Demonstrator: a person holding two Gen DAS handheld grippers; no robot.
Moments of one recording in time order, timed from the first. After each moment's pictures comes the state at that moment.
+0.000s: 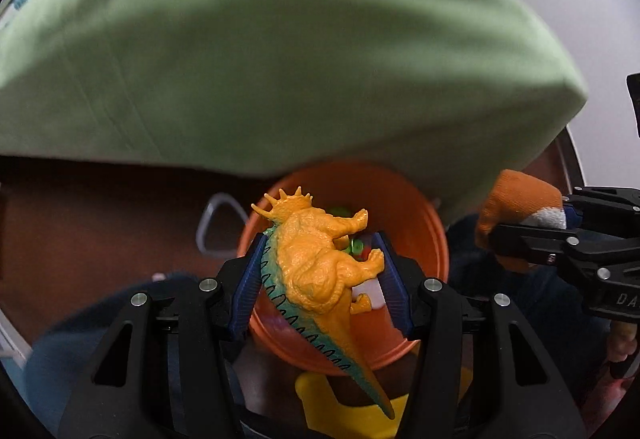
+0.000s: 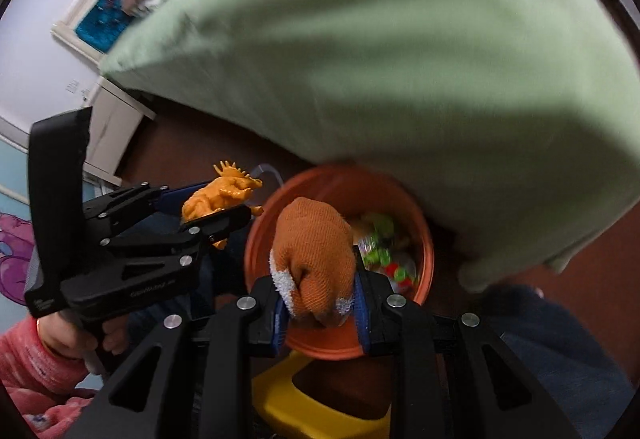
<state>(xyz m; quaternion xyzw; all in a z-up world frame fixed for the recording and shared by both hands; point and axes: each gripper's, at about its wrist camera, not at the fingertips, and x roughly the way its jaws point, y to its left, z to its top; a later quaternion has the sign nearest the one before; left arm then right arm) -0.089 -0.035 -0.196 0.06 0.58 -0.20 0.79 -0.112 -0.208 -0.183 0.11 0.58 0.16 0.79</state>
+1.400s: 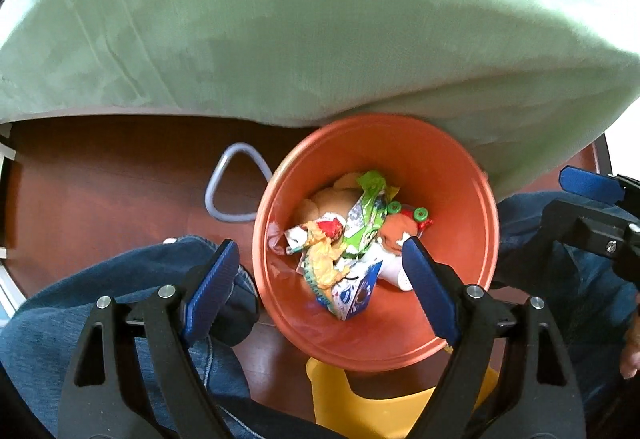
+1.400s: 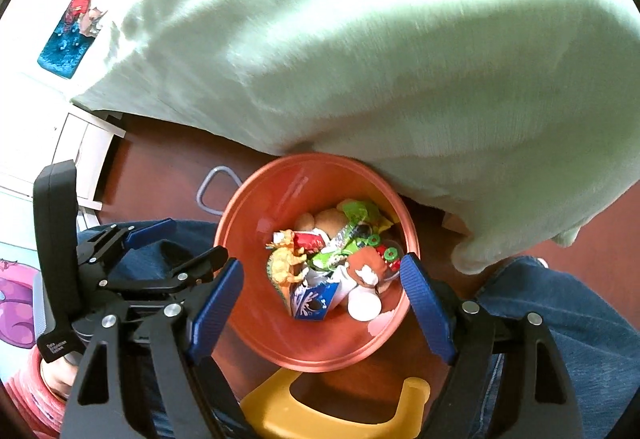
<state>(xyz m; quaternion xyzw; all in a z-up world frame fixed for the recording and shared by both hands) -0.082 -0.031 -0.230 0.08 0.61 -0.14 0.78 -0.096 -0.223 -0.210 0.15 0.60 0.11 0.78</state>
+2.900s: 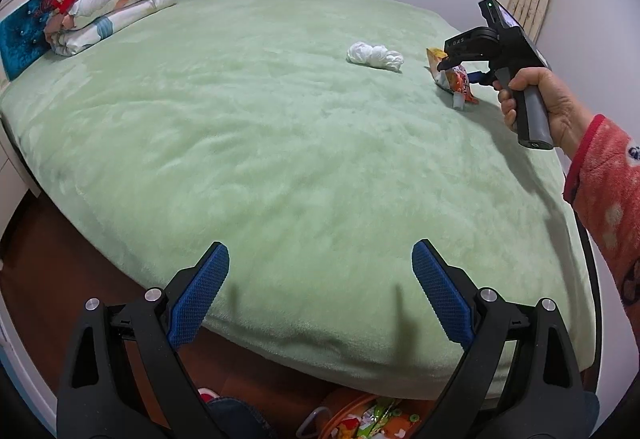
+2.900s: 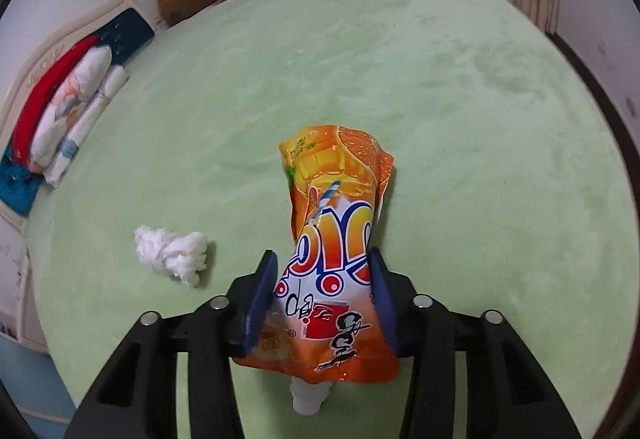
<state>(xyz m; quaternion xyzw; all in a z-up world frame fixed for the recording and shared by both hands) 0.072 0.034 -0.054 -0.02 0.41 -0.08 0.91 0.390 -0.270 -0.058 0.13 0.48 0.00 0.87</state>
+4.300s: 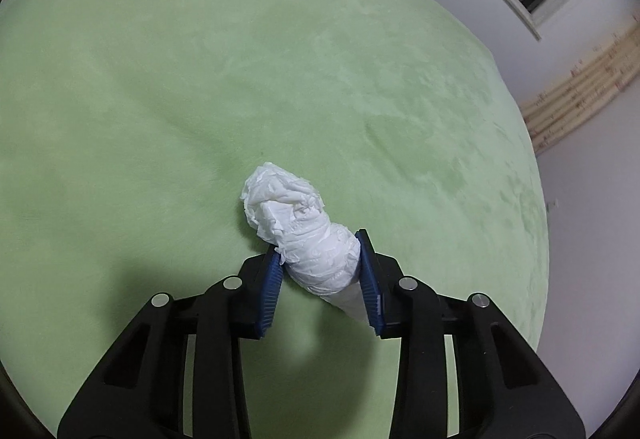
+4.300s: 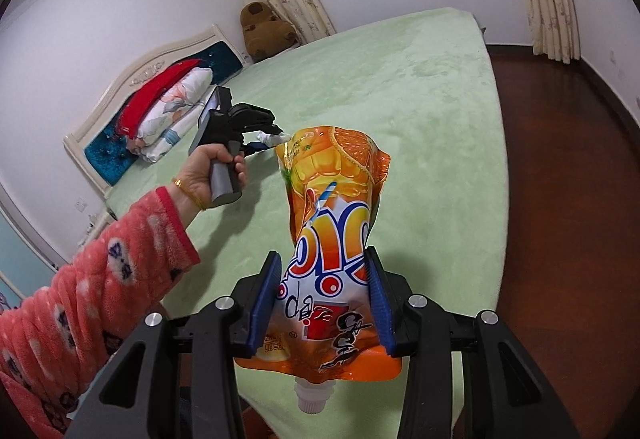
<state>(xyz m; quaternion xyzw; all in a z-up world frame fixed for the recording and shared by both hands) 0.385 -0.054 -0.069 -0.21 0.48 -0.05 0.85 0.048 -0.356 -0.016 0.17 0.36 0.13 0.91</state>
